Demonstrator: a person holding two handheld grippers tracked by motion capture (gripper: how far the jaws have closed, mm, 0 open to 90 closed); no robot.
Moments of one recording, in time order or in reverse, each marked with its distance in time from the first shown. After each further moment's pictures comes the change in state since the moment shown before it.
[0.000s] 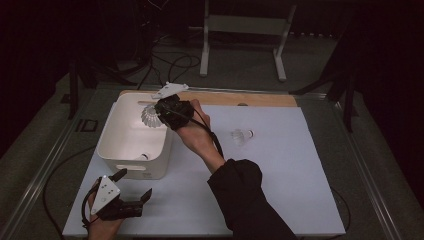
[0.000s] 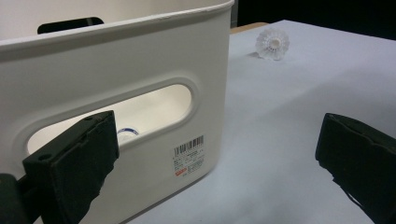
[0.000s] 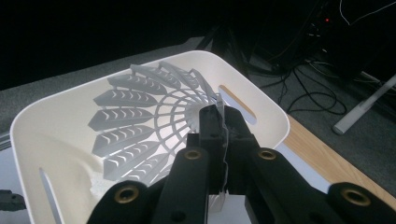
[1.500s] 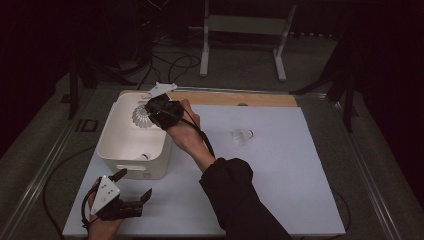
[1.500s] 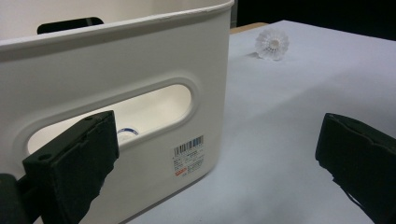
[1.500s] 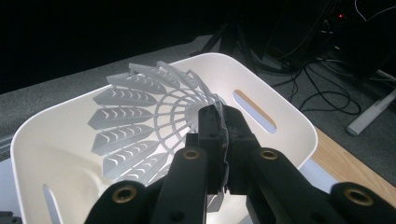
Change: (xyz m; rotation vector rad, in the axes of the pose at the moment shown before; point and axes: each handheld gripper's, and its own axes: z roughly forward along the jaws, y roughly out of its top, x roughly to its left) left arm 0.000 0.000 0.000 -0.001 0.001 0.002; right arm 0.009 0.005 0.025 0.011 0.034 0.004
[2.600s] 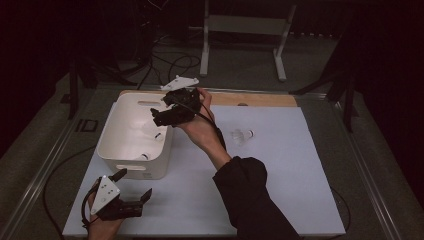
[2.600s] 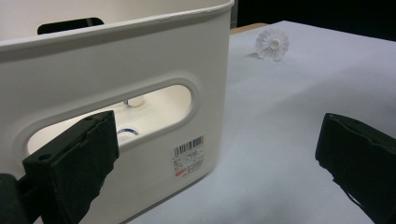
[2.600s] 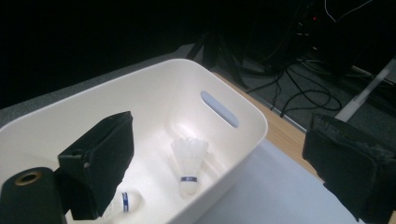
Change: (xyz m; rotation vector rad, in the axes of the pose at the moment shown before) left arm 0.000 0.000 0.000 0.000 0.000 -0.002; right arm -0.029 -0.007 -0.028 -0.037 -0.060 0.075
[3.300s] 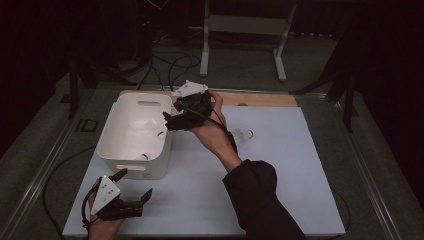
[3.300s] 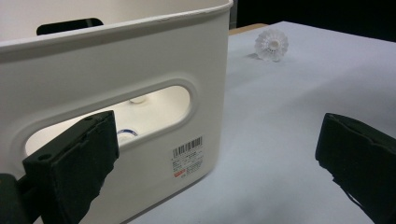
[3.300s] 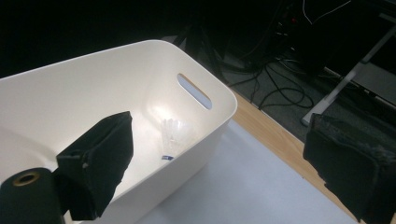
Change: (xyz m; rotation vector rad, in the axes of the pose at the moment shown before) left arm 0.000 0.000 0.000 0.001 -0.001 0.003; right arm -0.009 -0.016 -0.018 0.018 -0.075 -0.077
